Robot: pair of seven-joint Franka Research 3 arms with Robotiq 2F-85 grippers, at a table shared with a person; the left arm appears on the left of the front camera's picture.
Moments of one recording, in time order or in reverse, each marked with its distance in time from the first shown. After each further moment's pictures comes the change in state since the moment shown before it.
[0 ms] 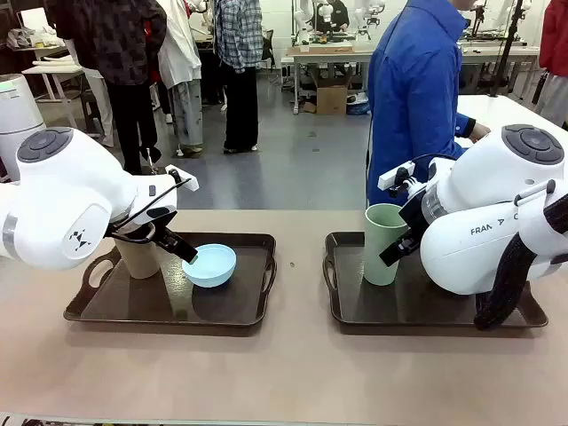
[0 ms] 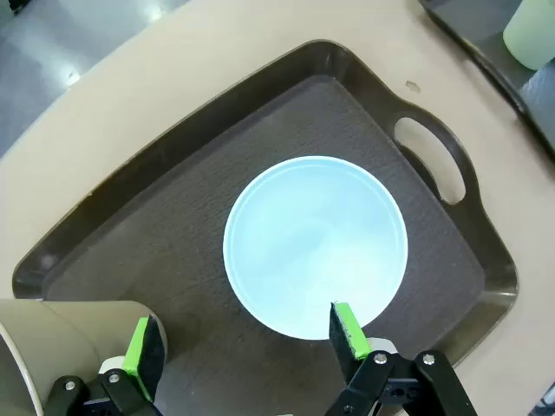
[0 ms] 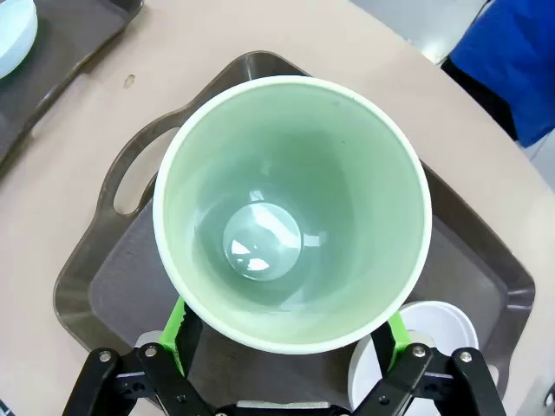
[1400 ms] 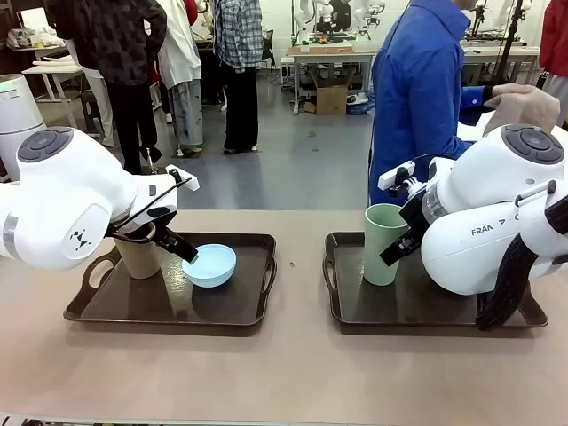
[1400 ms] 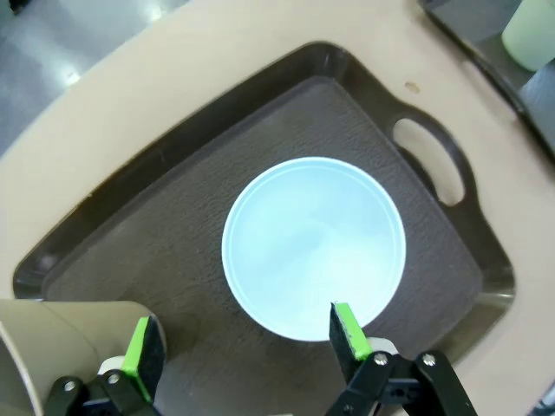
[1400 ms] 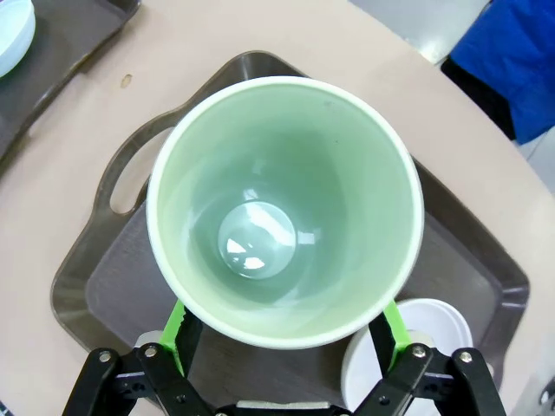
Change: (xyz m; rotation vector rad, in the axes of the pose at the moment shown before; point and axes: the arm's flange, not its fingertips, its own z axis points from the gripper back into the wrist) left arm 0.002 -0.001 0.002 -0.002 -0.005 0.005; right arm 0.001 -0.003 0.004 -0.014 0.003 0.002
